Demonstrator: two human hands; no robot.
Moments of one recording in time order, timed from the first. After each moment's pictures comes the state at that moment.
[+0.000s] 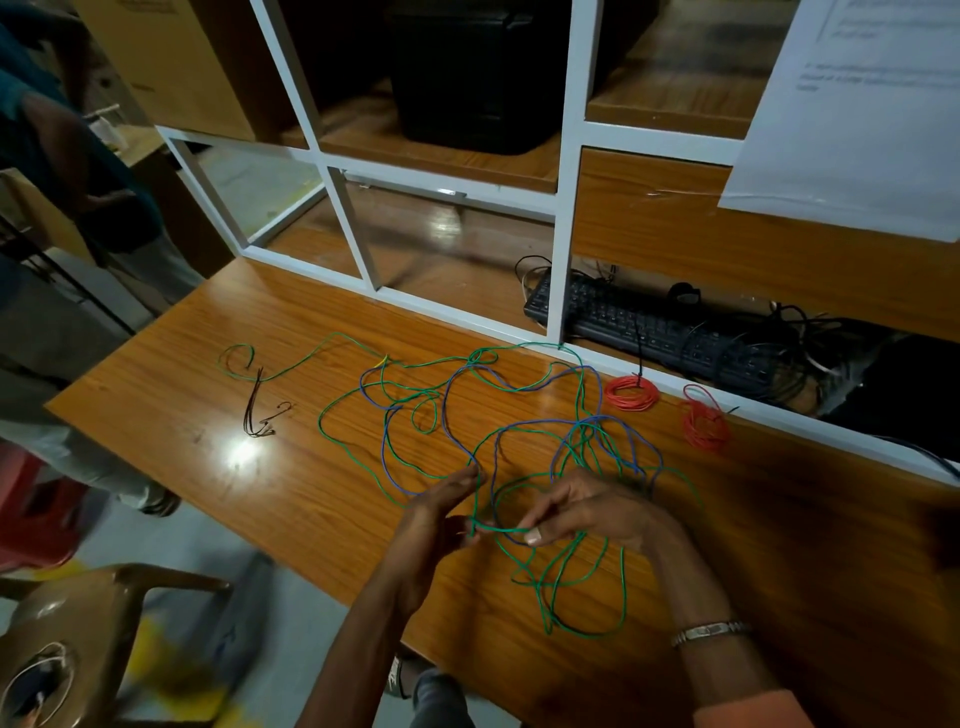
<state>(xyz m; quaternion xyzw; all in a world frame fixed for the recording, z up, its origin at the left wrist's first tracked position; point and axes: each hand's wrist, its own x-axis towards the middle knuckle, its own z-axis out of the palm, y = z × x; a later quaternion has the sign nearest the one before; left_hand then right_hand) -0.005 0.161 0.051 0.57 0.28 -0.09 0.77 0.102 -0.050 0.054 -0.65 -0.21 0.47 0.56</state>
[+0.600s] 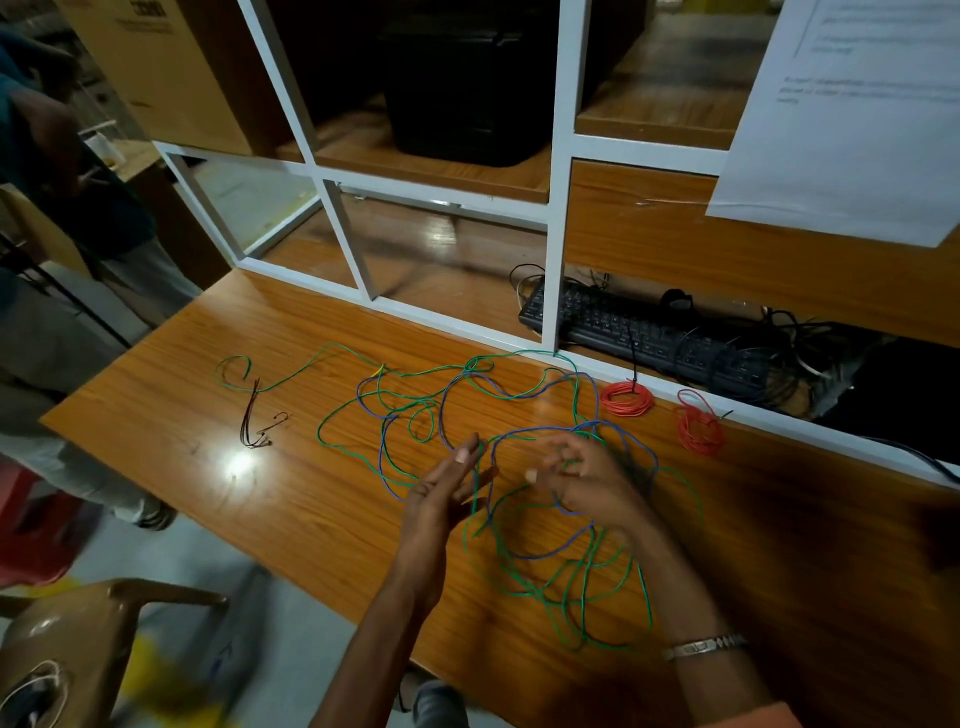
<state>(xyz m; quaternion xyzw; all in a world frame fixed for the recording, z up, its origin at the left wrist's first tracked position) 0.005 0.138 0.086 0.58 0.22 0.03 0.78 0.114 -0.038 0.055 -0.76 -0.06 0.25 0.59</state>
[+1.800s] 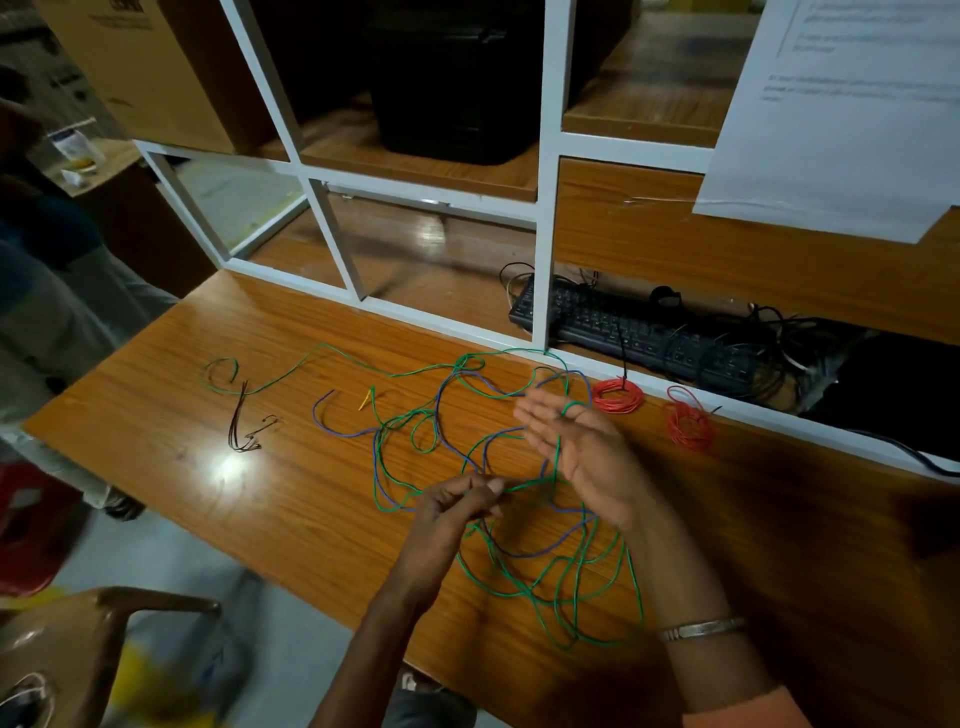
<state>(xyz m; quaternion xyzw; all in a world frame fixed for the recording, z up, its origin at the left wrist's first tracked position) 0.003 0.135 0.077 0.67 0.11 0.00 0.74 0.123 -0.031 0.090 -0.50 -0.04 0.29 0.81</state>
